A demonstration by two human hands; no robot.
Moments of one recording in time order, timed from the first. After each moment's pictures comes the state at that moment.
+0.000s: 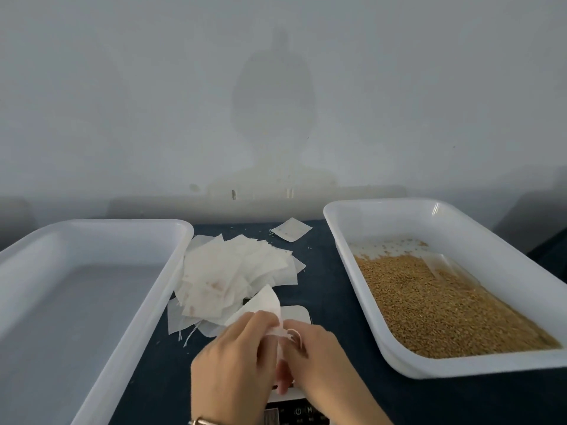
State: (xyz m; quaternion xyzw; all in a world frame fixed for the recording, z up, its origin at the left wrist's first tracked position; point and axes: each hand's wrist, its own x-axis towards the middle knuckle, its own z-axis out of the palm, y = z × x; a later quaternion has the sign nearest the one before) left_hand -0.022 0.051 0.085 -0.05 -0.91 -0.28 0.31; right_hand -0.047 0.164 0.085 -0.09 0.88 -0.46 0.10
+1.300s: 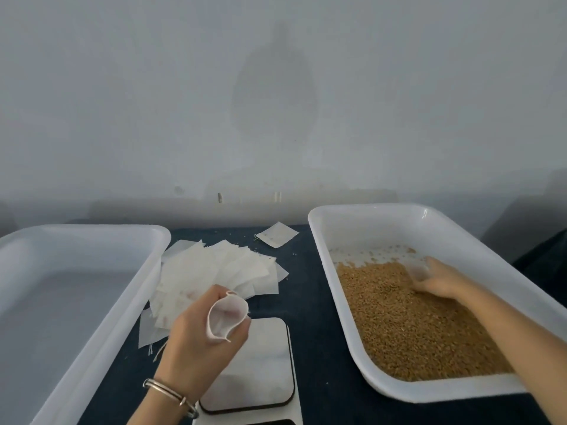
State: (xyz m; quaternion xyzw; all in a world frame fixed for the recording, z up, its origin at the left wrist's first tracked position) left_hand -0.067 0.036 0.086 -0.03 -0.87 -0.45 0.20; right_hand -0.234 0.424 0.053 0.14 0.97 -0.19 0.11
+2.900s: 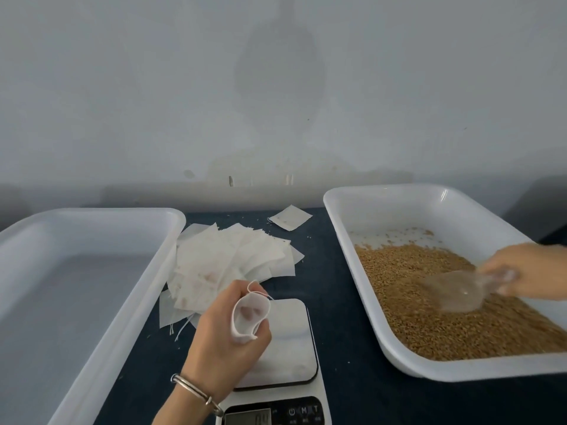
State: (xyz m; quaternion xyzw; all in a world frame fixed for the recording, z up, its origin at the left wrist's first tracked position) left_hand -0.057 0.034 0.069 -0.08 -0.85 -0.48 0.19; right_hand -0.163 0.462 0.127 -0.04 0.98 0.08 0.19
